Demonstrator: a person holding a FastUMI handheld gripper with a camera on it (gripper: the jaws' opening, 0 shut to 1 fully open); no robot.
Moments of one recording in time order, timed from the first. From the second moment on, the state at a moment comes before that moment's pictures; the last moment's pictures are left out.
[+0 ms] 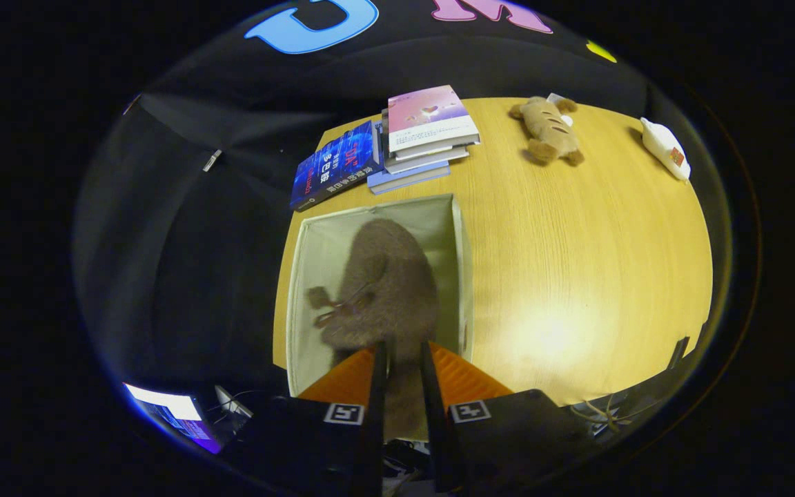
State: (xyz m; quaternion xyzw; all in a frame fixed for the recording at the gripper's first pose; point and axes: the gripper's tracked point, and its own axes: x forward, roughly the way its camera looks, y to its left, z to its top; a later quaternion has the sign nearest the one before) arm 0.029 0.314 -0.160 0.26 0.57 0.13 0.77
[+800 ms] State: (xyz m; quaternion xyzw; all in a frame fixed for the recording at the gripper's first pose) arm 0.038 0.248 -0.140 0.23 0.48 0.14 0.84
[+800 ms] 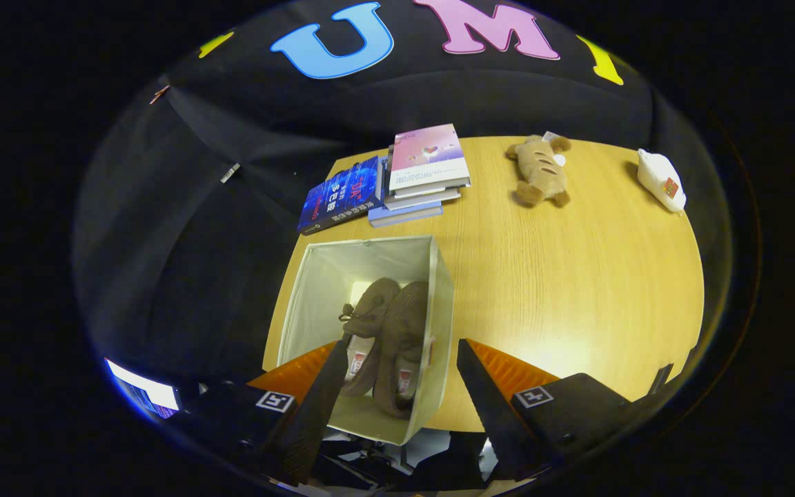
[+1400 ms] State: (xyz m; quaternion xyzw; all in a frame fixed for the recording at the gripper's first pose) arm 0.057 0.027 -0.099 0.14 0.30 0.05 0.94
